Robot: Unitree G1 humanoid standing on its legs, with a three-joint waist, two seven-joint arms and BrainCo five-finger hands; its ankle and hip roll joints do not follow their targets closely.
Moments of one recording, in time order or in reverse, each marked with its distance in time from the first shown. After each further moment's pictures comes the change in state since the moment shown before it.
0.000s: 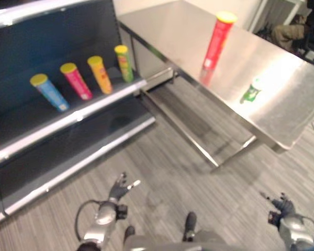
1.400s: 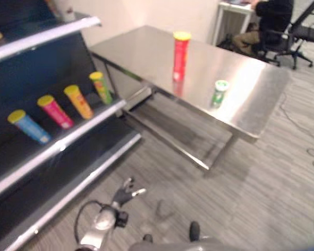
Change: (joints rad) left arm 0.052 0.085 -0.106 -0.081 0.032 0.009 -0.098; right arm -0.279 -0.367 -0.047 -0.688 -0.003 -0.152 -0.150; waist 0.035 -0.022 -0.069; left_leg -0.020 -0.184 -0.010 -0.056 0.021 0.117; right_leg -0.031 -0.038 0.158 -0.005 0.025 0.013
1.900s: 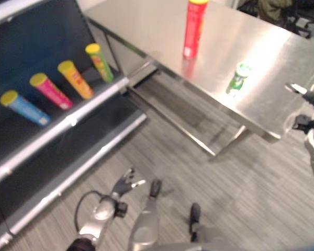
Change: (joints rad) left arm -0.066 0.016 -0.004 -0.035 -0.030 0.018 -0.006; right arm -0.046 0.071 0.062 -0.079 -0.052 0.042 0.026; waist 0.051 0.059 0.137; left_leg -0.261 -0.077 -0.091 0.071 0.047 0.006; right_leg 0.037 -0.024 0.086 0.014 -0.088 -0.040
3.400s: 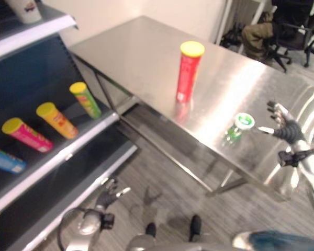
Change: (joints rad) left arm 0.146 -0.025 0.193 -0.002 0.030 -0.008 -0.007; right arm 0.261 -0.010 0.054 -0.065 0.008 0.049 0.354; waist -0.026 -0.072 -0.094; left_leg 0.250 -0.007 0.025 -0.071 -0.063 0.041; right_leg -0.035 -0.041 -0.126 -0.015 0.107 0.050
